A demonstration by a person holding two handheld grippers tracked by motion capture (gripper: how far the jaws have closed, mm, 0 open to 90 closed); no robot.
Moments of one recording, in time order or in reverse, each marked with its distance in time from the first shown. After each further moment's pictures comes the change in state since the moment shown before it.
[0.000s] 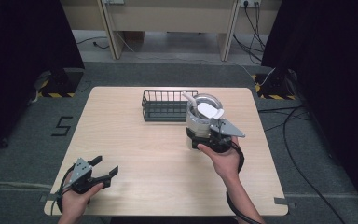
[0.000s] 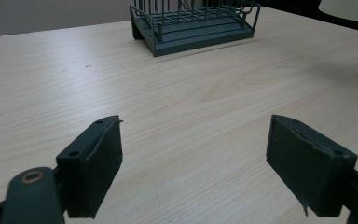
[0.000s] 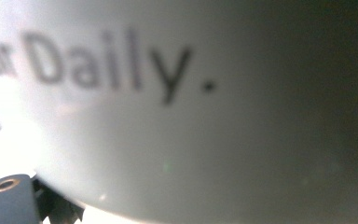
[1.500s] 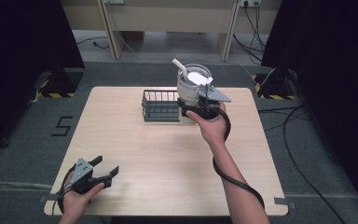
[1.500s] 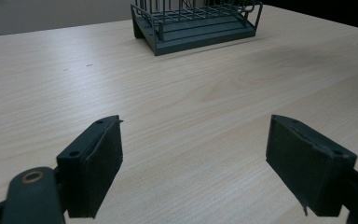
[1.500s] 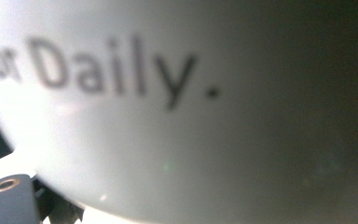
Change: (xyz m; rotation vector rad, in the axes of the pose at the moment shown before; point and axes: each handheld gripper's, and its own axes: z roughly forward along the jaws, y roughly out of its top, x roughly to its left) left arm -0.003 0.000 0.001 0.002 0.012 0.000; right arm -0.021 0.057 0.075 -0.007 -0.038 0.015
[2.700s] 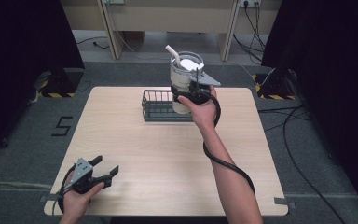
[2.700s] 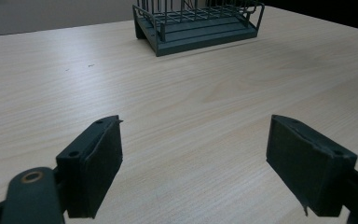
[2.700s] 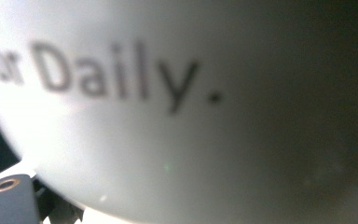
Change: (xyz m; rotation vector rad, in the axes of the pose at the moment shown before) left arm 0.000 0.000 0.000 -0.001 0.006 -0.004; right arm -0.003 0.024 0.046 0.018 -0.016 0.016
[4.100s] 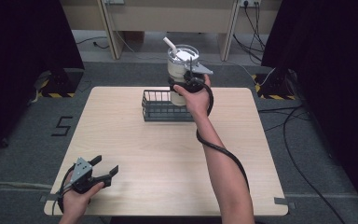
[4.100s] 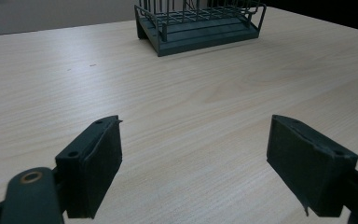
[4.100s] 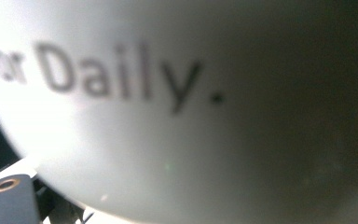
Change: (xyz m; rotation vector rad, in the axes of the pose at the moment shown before) left arm 0.001 0.000 0.000 -0.002 0.001 -0.006; right arm -0.011 0.010 0.045 0.039 -0.040 0.028
